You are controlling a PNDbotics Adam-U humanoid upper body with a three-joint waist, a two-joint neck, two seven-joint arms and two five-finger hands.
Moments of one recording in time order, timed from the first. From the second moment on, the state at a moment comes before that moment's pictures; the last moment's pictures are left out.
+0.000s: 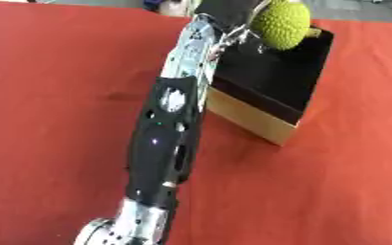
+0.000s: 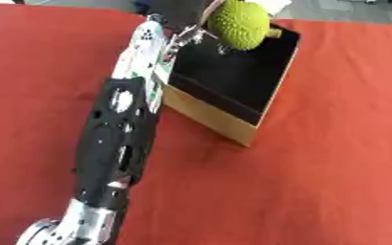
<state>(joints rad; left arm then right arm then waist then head) -1.20 -0.08 0.22 -1.24 -1.75 -0.41 0.04 -0.63 -0.41 -0.11 -1.98 -0.02 -0.30 -0.33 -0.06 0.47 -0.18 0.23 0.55</state>
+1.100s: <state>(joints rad) -1.16 -0.09 0.19 -1.24 -2.04 -0.42 -0.17 -0.64 -0.40 -0.10 -1.98 -0.03 -0.28 -0.33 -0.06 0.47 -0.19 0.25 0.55</state>
